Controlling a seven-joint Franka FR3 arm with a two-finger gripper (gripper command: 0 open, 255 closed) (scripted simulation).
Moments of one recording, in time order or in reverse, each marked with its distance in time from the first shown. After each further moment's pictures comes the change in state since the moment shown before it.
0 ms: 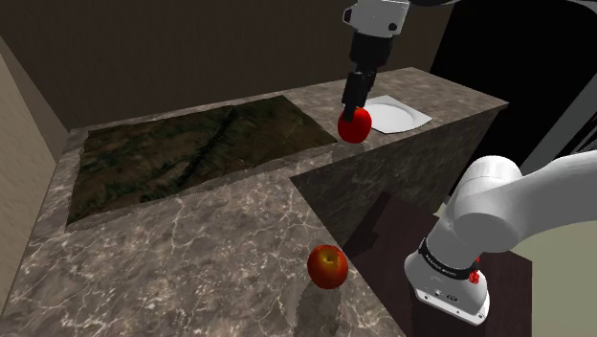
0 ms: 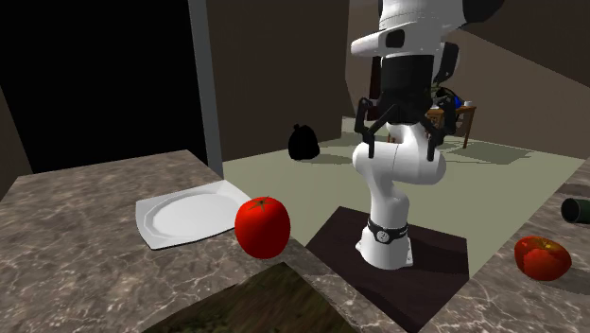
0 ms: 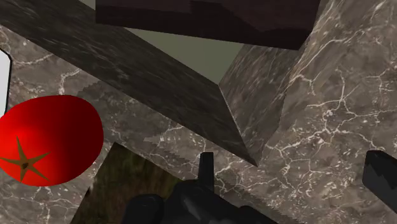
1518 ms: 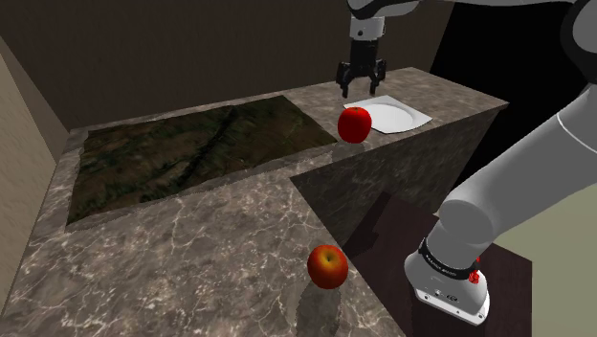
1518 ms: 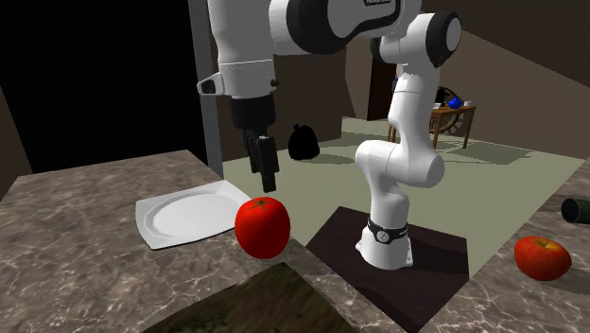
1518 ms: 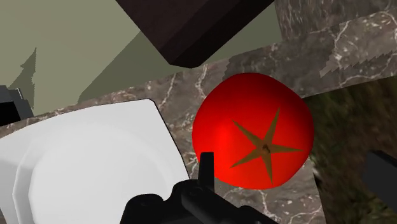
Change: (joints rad) arm -0.319 0.506 -0.150 0.278 -0.131 0.076 0.395
